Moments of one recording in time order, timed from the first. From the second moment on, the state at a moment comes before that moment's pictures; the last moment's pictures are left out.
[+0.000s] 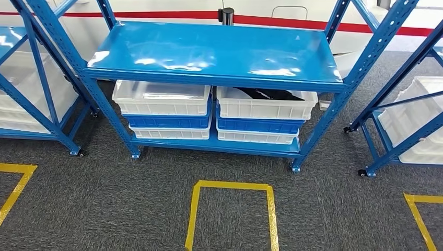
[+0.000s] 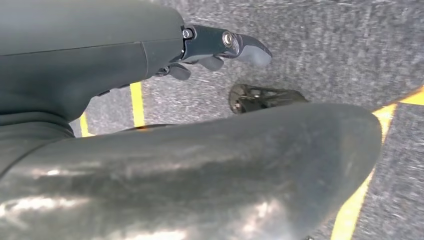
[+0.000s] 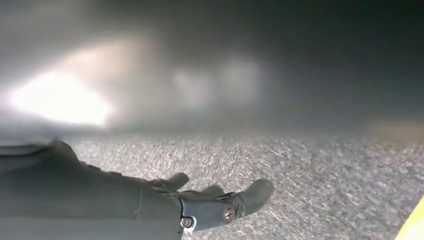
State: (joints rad) left arm -0.06 -0.21 1.00 -0.19 -0.79 0.12 -0.06; right arm -0.04 0.12 -0.19 -0.18 0.65 -0.18 0.06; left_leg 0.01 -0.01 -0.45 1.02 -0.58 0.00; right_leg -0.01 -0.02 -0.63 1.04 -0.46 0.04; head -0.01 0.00
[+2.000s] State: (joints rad) left arm -0.06 -0.22 1.00 -0.19 -0.83 0.25 0.09; right arm -0.04 0.12 -0.20 -0.18 0.68 -0.19 0.08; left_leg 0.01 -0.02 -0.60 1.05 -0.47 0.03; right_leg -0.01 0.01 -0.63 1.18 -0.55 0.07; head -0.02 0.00
